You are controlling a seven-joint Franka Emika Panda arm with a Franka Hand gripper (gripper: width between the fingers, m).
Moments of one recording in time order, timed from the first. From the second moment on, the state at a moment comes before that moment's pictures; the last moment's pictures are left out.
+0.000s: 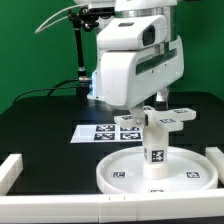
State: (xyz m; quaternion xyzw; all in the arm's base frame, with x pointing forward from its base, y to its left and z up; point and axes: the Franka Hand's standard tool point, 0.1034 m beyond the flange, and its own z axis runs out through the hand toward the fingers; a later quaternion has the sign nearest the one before) arm 0.556 0.021 0.103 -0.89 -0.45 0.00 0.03
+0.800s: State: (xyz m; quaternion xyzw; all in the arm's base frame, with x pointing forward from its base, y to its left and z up) arm 0.554 0.020 0.102 -0.98 -0.17 0.00 0.06
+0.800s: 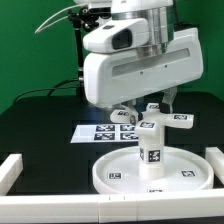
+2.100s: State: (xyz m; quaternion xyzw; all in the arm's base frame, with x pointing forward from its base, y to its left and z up) arm 0.554 0.029 0.103 -0.92 0.38 -0.01 0.08
